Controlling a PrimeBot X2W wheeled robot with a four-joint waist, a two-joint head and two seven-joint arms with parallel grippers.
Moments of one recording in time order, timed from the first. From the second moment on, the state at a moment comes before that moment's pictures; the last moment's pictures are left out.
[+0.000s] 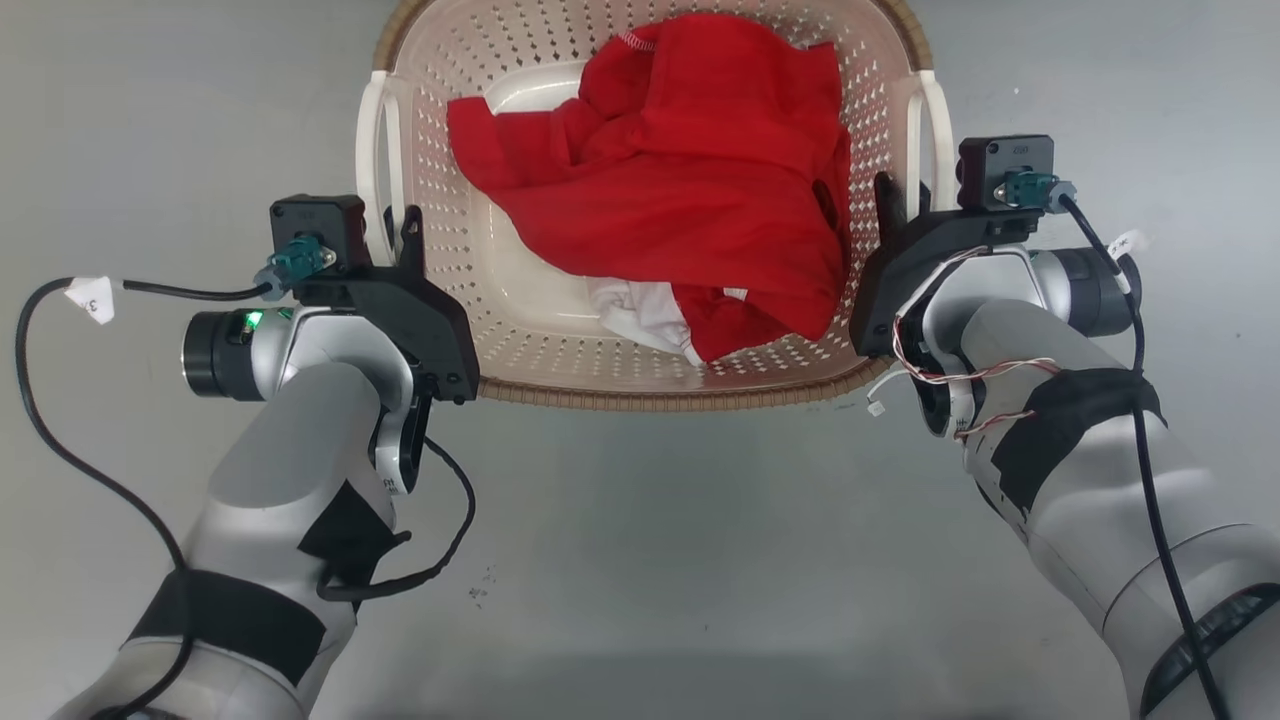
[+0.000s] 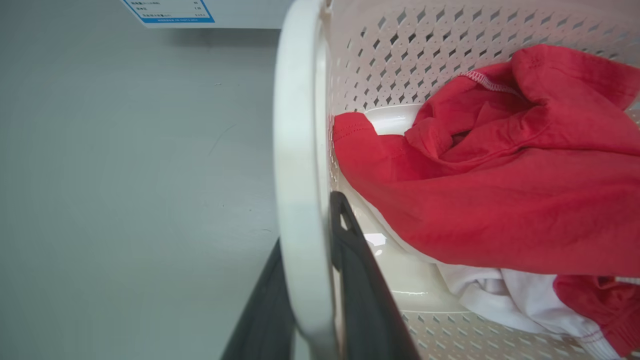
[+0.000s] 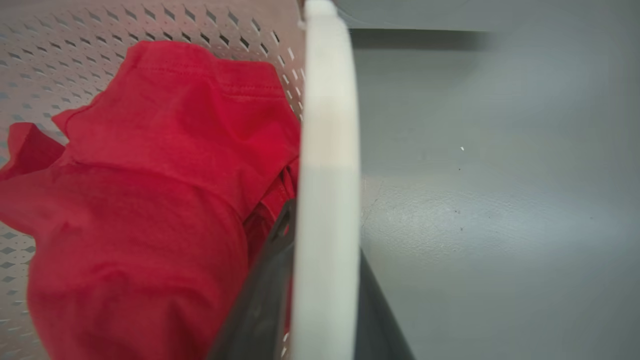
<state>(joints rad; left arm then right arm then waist) -1.05 0.06 -0.60 1.10 -0.72 0.10 -0.16 -1.21 -0.07 1.03 1.18 0.97 -0.14 -0.11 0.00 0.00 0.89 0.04</state>
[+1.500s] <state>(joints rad) -1.12 0.06 -0.62 1.21 -0.67 0.07 -0.24 -1.19 -0.07 1.05 1.17 0.97 -0.13 -0.20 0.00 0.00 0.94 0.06</state>
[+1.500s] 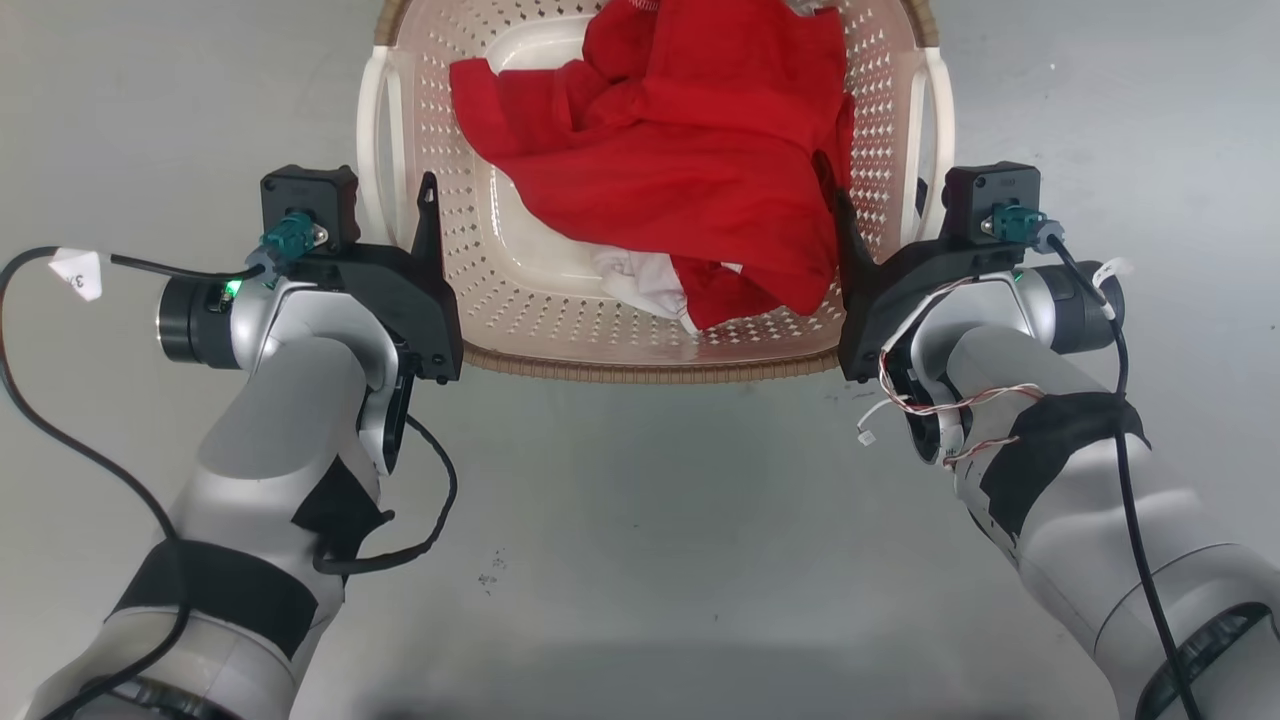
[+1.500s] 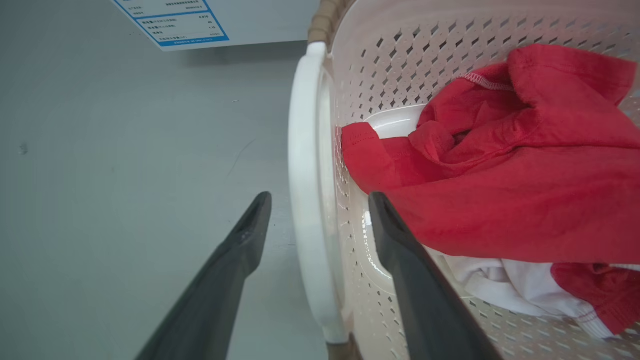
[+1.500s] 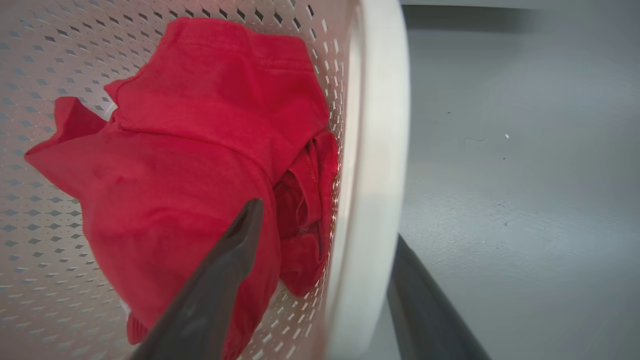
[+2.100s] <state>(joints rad) -0.99 0.06 -0.58 1.13 -0.68 0.04 -0.25 -1.14 -0.07 1.03 1.18 0.97 -0.13 -0.25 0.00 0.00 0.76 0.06</state>
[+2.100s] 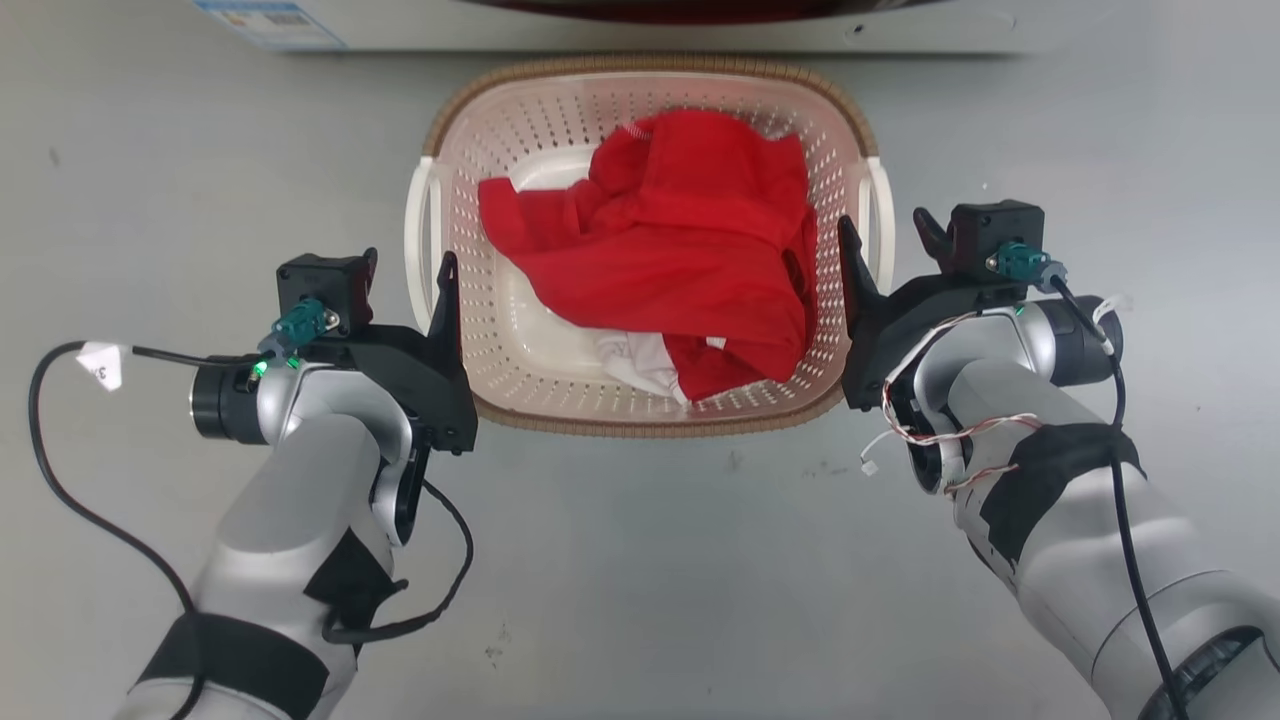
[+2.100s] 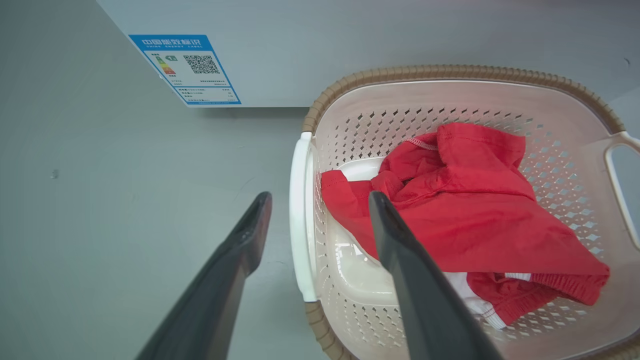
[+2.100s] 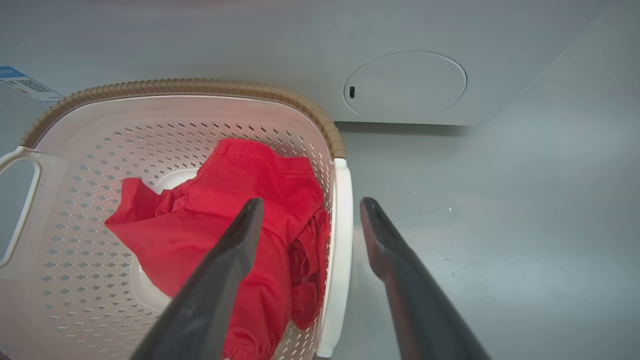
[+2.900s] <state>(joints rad) -0.60 0.11 -0.44 0.79 -0.59 0.11 -0.25 -0.84 -0.10 0.84 0.98 0.93 -0.12 -0.25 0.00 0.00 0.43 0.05</state>
